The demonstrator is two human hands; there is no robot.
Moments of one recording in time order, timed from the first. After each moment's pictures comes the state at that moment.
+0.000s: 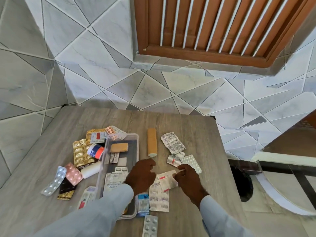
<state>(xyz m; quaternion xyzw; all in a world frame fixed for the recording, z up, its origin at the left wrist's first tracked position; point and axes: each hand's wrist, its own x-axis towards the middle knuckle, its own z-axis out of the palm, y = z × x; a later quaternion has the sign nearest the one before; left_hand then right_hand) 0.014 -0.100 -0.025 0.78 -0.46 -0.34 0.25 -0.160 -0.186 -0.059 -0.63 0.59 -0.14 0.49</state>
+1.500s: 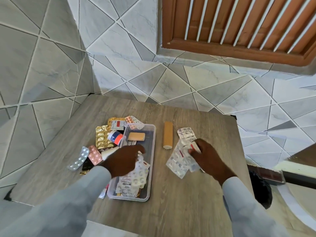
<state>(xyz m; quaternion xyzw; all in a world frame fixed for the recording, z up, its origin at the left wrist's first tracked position) 0.086 -0.037 0.034 0.77 -0.51 -0.33 0.19 -0.146 -0.214 0.023 -0.80 0.41 -0.16 0.41</state>
